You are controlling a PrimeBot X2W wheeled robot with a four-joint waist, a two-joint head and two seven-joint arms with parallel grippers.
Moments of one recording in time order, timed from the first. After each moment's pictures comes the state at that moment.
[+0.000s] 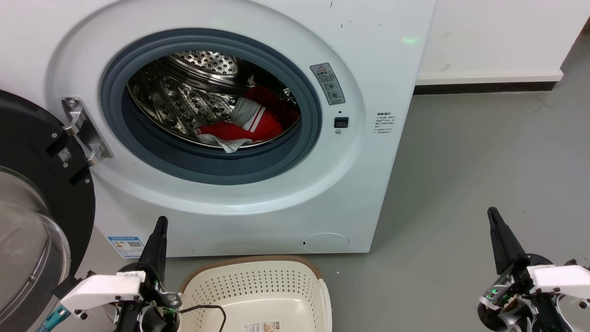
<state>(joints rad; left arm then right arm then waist) -0.11 0.05 0.11 0.25 -1.61 -0.13 0.11 -0.10 -0.05 -0.11 0.25 1.62 0.13 0.11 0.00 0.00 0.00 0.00</state>
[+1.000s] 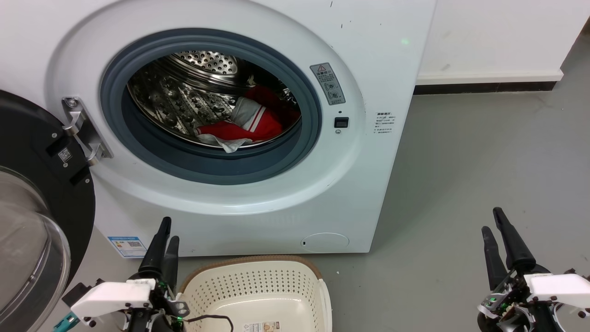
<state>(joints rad) -0.09 0.05 0.08 0.26 -1.61 -0.13 0.09 -0.07 -0.05 -0.10 0.25 1.61 0.13 0.09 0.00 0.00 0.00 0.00</state>
